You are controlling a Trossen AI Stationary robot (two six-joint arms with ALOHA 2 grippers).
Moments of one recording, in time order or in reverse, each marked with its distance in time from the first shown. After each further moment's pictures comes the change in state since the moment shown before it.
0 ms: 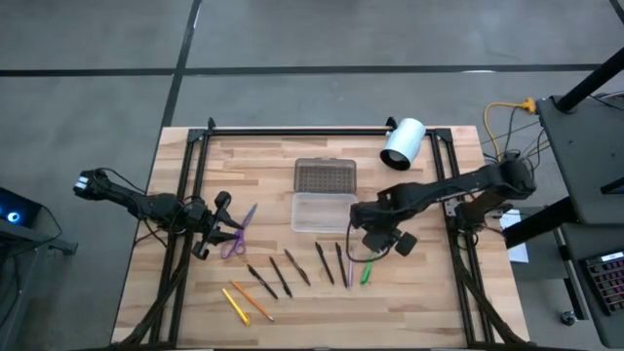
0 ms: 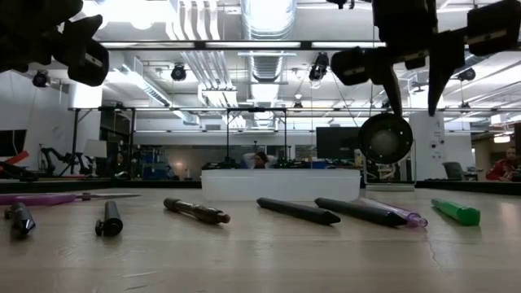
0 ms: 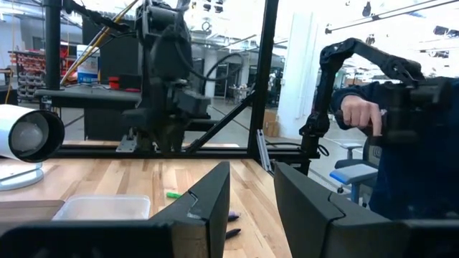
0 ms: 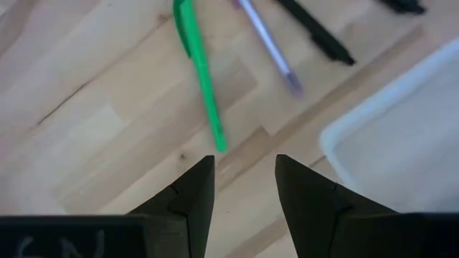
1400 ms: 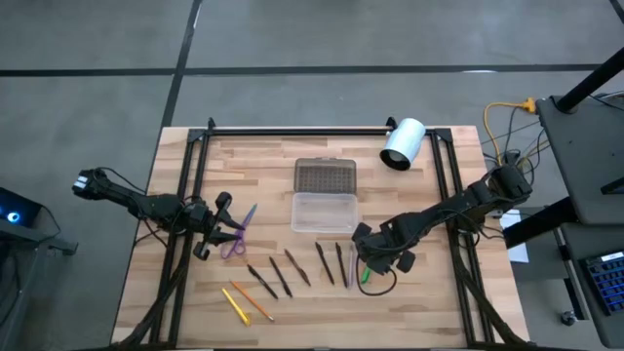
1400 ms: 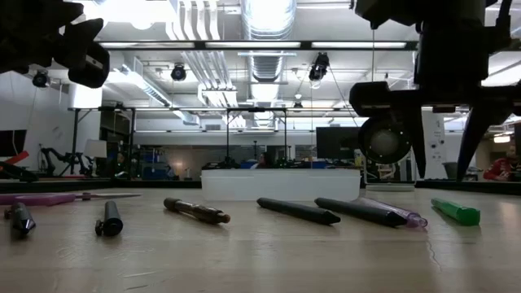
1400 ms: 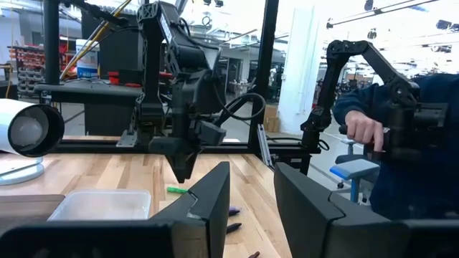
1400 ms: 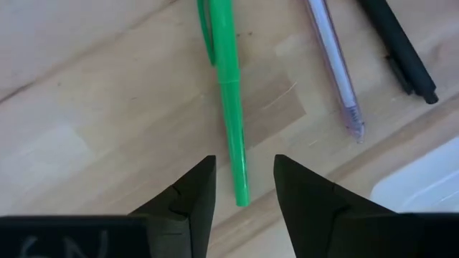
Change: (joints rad) left arm 0.000 0.018 0.000 0.000 0.000 0.000; right arm 0.175 0.046 -0.236 0.319 0.161 0.049
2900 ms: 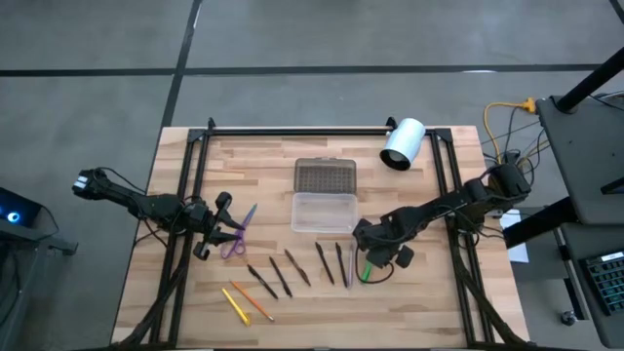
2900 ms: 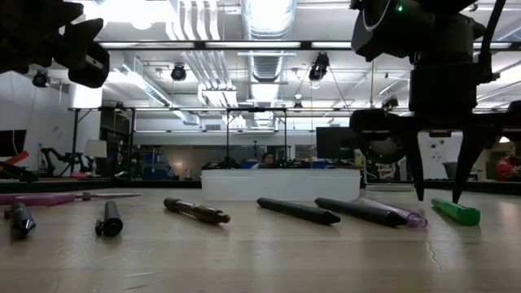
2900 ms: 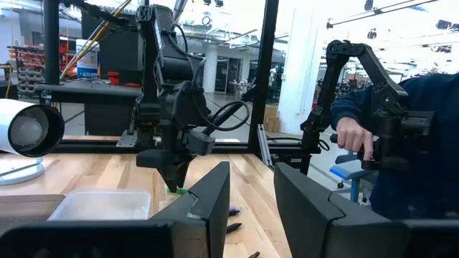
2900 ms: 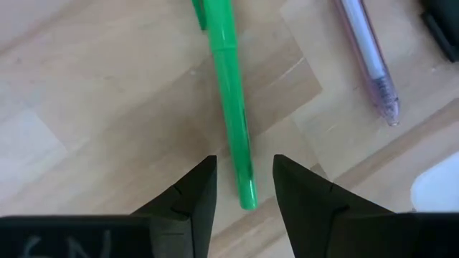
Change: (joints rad) left arm 0.000 0.000 0.000 0.000 0.000 0.000; right arm -0.083 0.000 -0.108 0.126 -0.069 -0.032
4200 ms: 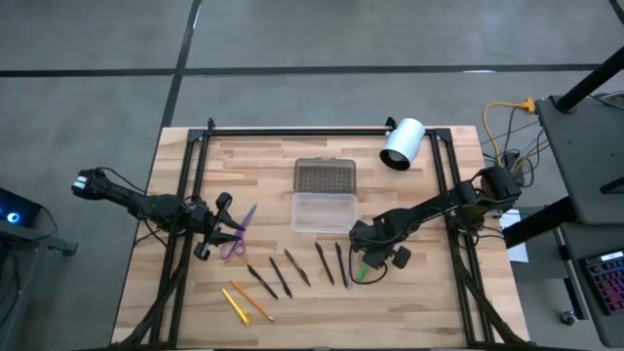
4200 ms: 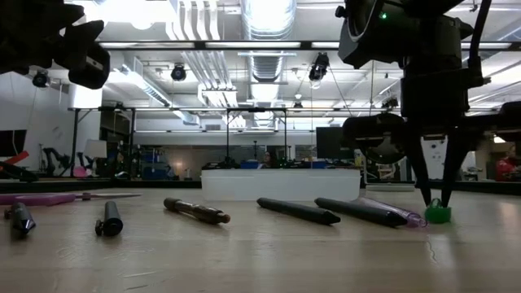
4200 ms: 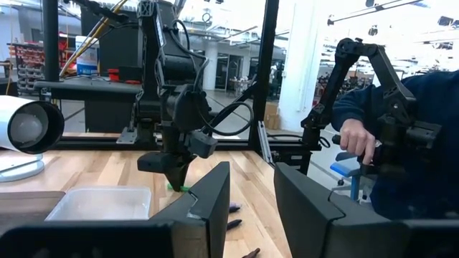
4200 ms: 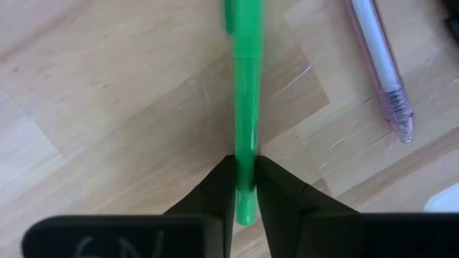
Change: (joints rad) left arm 0.000 0.012 0.000 0.000 0.000 0.000; right arm -0.009 0.144 0.072 -0.048 -0.019 -0.019
